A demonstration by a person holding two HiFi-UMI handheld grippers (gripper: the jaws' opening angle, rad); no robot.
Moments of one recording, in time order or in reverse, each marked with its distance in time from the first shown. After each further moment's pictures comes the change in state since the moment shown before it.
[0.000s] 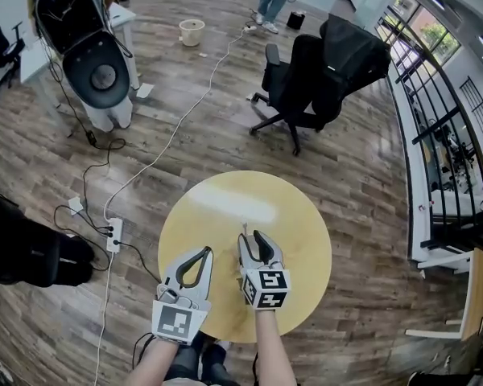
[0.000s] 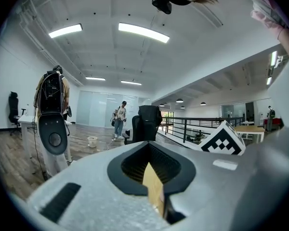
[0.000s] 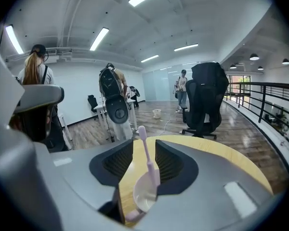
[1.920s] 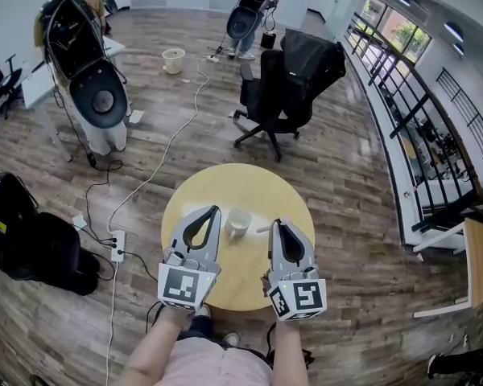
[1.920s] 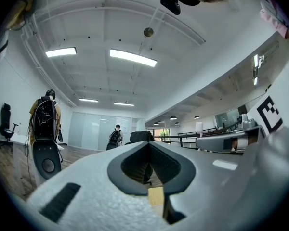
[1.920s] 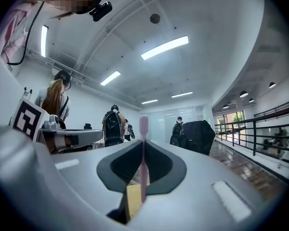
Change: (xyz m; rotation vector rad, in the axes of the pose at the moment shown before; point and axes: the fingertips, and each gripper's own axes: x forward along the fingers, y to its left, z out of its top) left arm -0.055 -0.067 0.116 0.080 -0.227 -0.073; right arm -0.237 0.037 0.128 -0.111 -0.520 -0.062
